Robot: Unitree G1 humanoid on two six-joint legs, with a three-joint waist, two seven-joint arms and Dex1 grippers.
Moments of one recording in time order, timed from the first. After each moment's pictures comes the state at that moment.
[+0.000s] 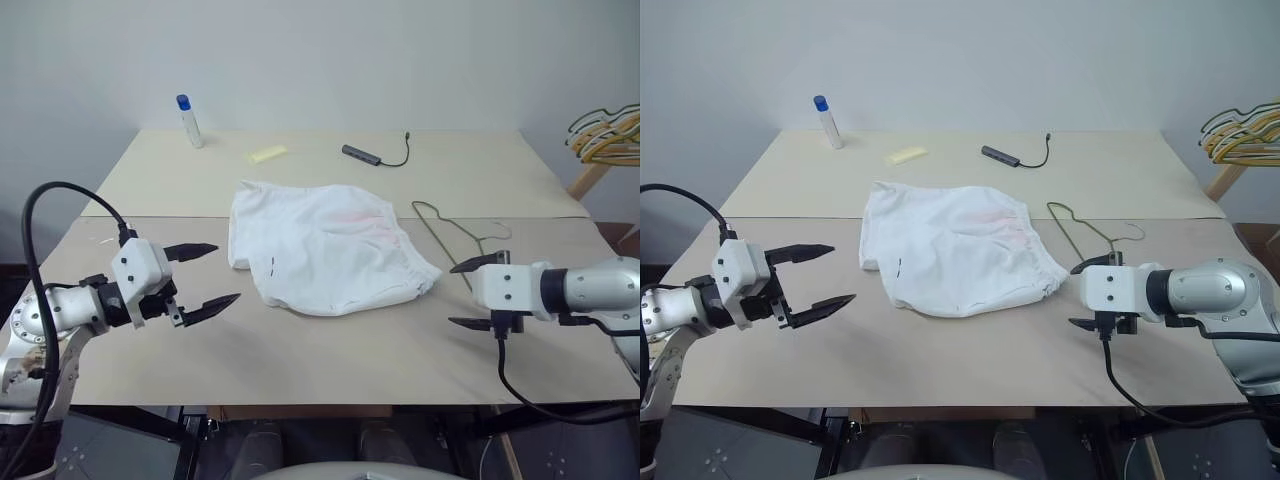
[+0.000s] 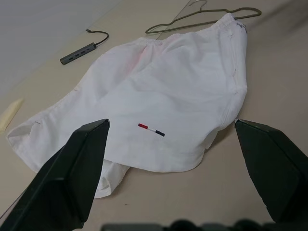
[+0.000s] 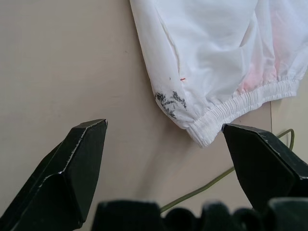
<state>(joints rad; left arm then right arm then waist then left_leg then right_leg) 0.02 0.82 0.26 -0.31 -0.44 0.22 -1.04 -0.14 -1.09 0.00 -0.29 0.04 0.12 1.15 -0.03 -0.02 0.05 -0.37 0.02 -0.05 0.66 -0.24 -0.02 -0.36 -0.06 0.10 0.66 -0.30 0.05</state>
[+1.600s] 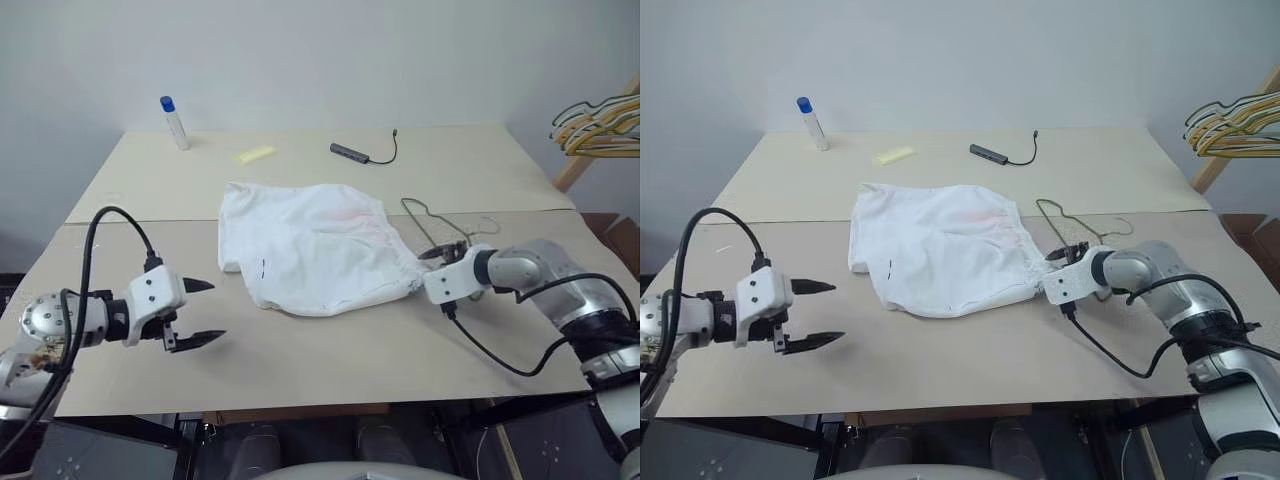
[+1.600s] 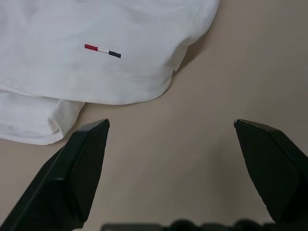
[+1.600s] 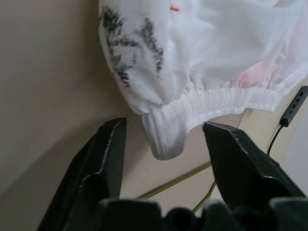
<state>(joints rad) 0.05 0.96 0.14 -0.22 -0.29 0.22 -1.12 -0.60 -0.87 0.41 0.44 -0.52 -0.53 0.82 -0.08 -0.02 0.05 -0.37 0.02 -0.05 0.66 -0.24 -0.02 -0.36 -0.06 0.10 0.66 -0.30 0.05</state>
